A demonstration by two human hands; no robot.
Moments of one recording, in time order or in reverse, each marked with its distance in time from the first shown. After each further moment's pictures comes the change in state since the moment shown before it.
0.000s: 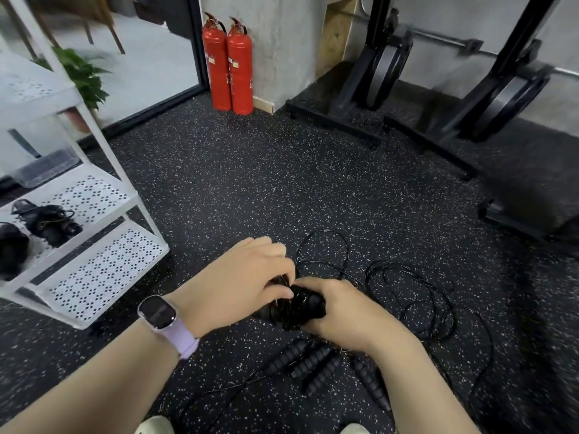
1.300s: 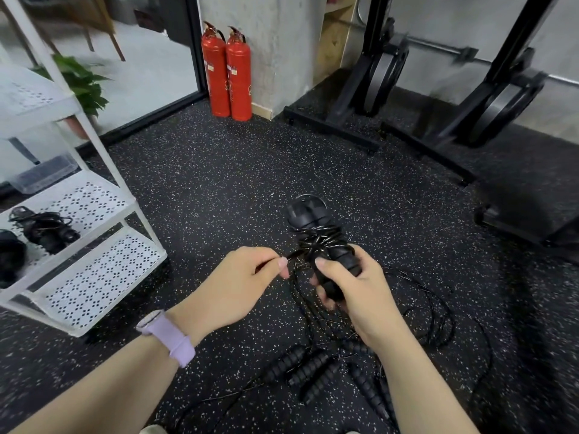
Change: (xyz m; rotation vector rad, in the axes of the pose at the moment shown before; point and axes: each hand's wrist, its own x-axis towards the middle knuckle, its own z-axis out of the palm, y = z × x) left_hand 0.004 0.001 0.014 -0.697 0.122 -0.451; right_hand -0.002 -0.003 -0.012 1.107 0.380 -0.074
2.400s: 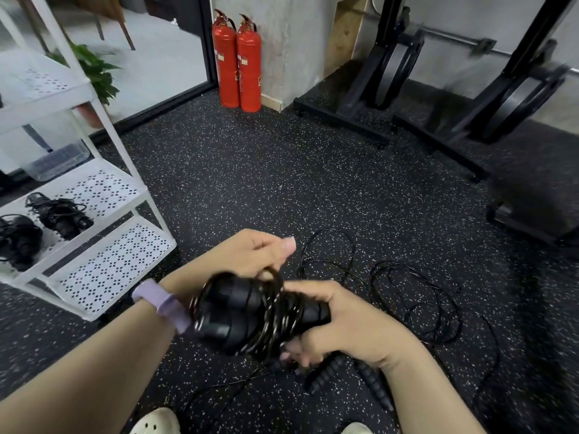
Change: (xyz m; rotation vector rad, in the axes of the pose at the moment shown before) left_hand 0.002 0.011 -0.028 -0.304 -0.245 0.023; right_hand -0.020 -0.006 0.023 -0.212 -0.808 0.129
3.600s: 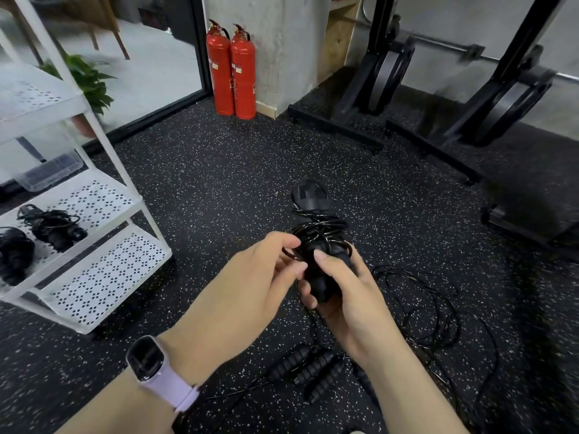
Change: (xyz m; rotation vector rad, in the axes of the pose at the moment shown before) left_hand -0.036 0.029 0.038 0.463 0.374 0.195; right_hand 0.015 0.004 0.001 0.551 0.648 -0.245
